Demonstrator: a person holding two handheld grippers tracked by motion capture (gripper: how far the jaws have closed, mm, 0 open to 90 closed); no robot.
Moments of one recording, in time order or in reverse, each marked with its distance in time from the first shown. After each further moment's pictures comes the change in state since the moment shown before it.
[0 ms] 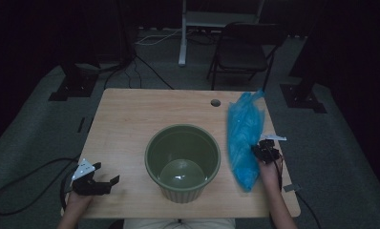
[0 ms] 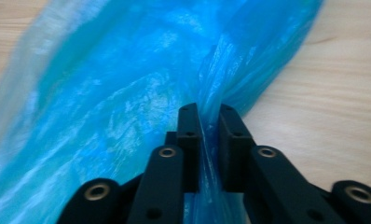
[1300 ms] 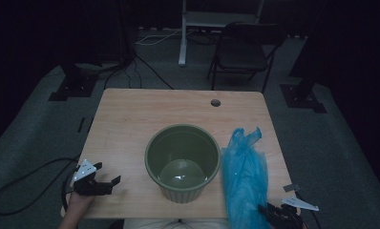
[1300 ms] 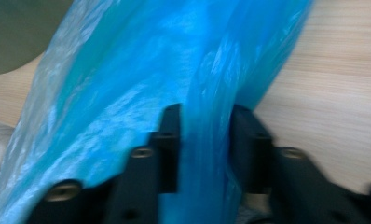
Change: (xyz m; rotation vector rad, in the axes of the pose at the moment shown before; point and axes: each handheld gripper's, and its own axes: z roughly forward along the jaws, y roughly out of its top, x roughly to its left) left arm -0.003 -0.002 0.003 -0.013 0.002 0.006; right arm 0.036 -0.158 -0.153 0.017 0.208 0.090
